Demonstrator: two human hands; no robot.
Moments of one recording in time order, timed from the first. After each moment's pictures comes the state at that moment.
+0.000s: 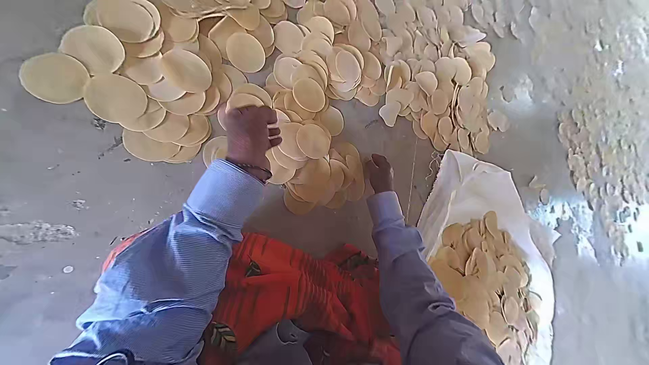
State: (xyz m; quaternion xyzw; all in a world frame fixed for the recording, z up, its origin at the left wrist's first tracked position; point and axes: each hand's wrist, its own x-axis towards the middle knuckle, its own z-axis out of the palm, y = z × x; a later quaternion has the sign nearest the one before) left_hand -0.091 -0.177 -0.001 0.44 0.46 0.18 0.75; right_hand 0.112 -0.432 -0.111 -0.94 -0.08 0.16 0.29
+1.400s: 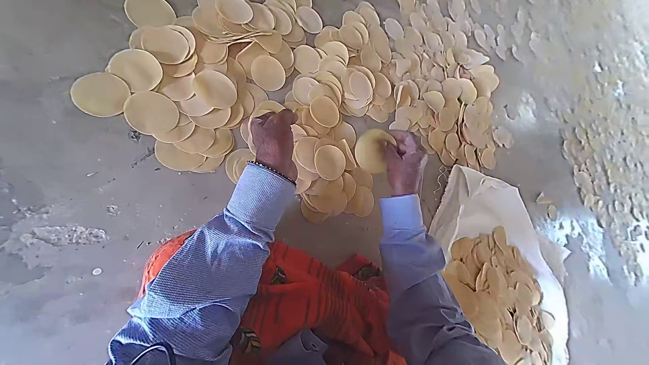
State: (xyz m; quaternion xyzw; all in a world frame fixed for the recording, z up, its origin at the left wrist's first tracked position) left_hand -0.091 -0.165 0.017 0.38 0.49 0.22 0.76; right_hand 0.071 -0.360 -0.020 -0.89 -0.26 -0.01 0.38
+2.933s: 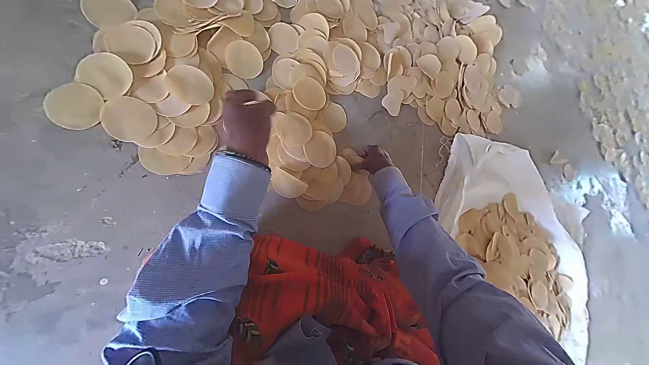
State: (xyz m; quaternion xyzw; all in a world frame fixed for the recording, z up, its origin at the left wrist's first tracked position) left_hand -0.089 -0.150 0.005 0.62 0.42 0.15 0.65; right_hand 0.120 -0.369 -0.074 -0.92 -0.15 0.36 -0.05
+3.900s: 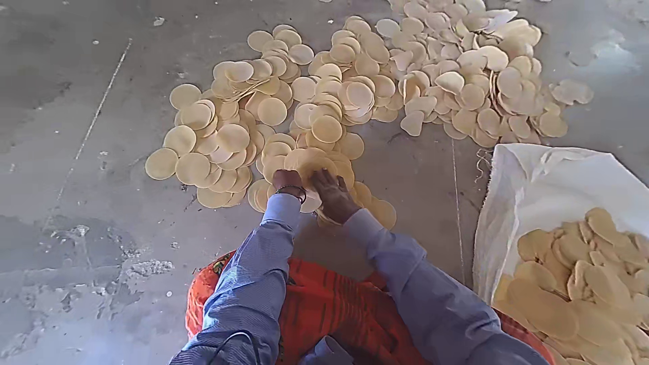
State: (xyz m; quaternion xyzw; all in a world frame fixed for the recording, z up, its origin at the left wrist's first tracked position) left_hand -0.048 -0.164 -0.076 0.69 0.55 -0.09 0.47; right_hand 0.001 -0.301 -0.110 -0.84 -0.50 0.20 0.13
